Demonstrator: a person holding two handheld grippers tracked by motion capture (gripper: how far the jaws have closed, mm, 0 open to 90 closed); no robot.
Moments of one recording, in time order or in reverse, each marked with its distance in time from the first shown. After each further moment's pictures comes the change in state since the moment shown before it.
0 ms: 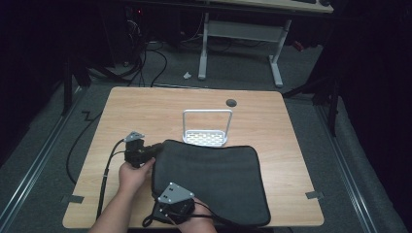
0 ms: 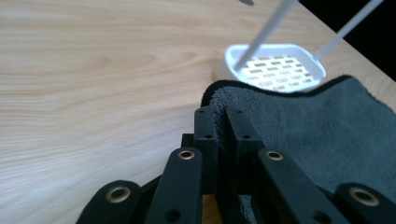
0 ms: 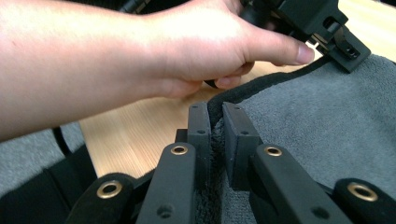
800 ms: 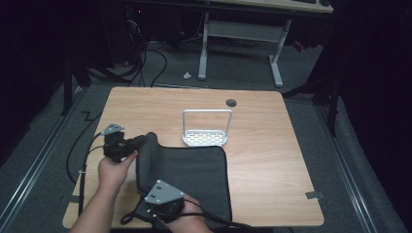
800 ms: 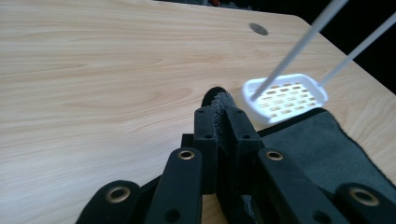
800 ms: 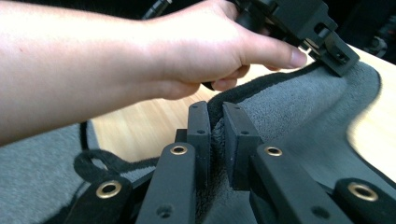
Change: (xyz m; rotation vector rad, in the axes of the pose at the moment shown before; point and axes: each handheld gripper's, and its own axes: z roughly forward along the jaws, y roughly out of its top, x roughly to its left) left arm -0.015 0.033 -0.033 -0.018 0.061 0.032; right arm 0.009 0.029 -0.013 -0.092 0.010 -0.054
